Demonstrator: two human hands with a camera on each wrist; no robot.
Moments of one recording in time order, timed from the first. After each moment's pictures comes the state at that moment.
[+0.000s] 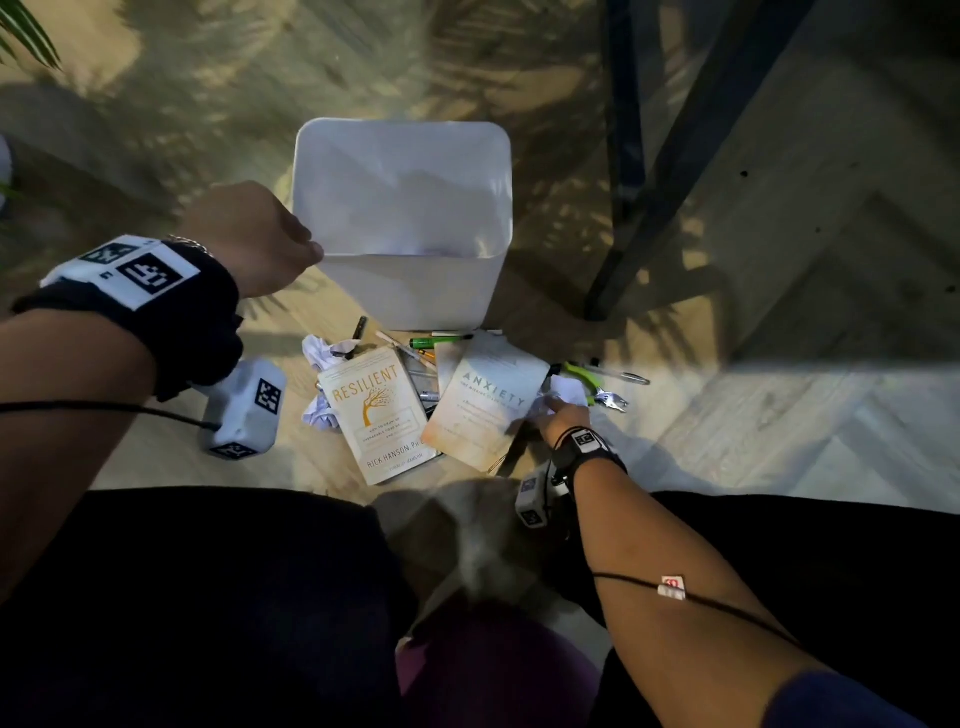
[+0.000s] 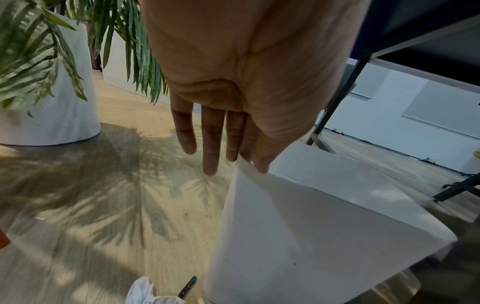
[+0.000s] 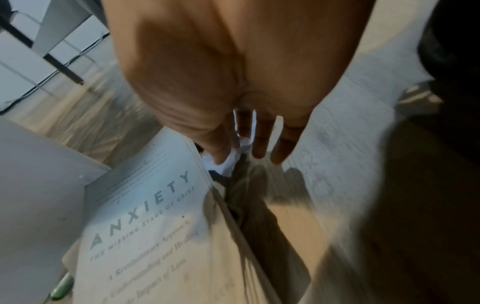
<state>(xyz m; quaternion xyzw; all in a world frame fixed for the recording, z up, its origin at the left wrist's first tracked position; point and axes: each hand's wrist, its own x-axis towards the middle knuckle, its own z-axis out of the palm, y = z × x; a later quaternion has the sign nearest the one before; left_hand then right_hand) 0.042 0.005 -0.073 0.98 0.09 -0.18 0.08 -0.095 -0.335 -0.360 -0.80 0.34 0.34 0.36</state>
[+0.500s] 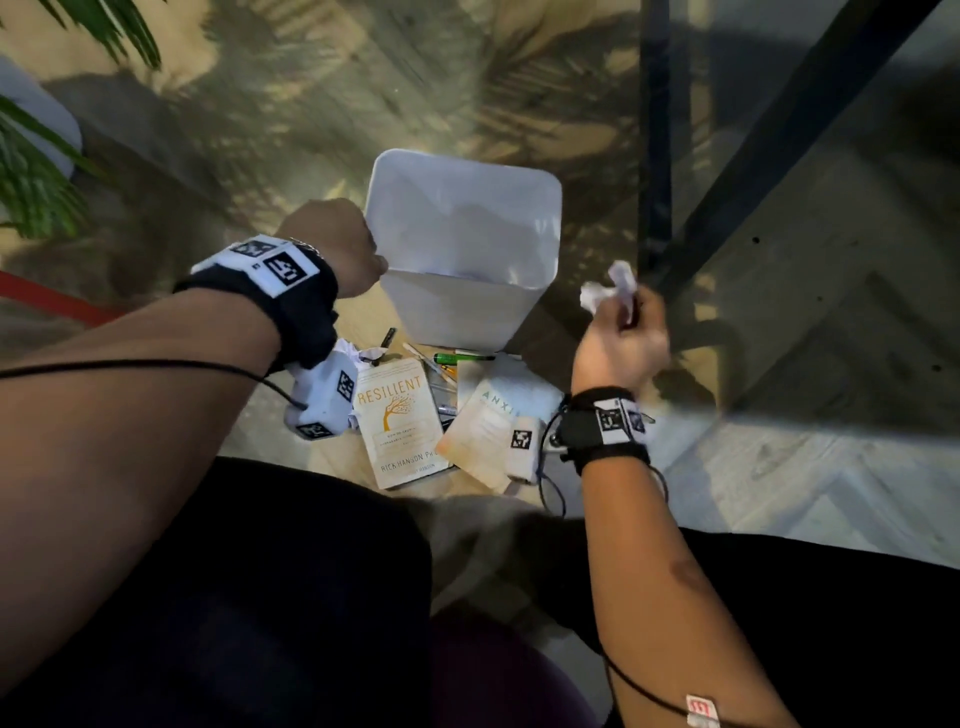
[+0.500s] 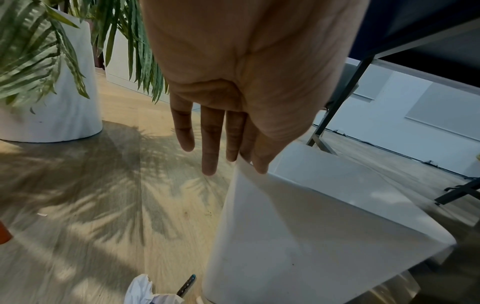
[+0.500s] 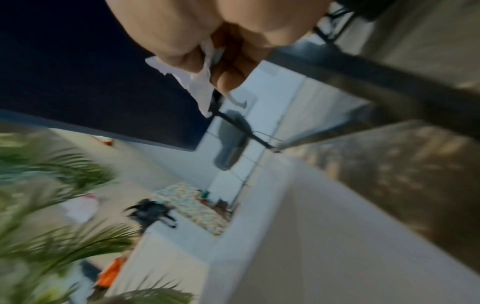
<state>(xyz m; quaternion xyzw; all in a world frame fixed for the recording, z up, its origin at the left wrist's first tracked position) 0.041 0.005 -0.066 0.97 0.11 -0.21 0.09 -0.022 -0.267 -0.137 -0.76 0.29 -0.26 0.53</state>
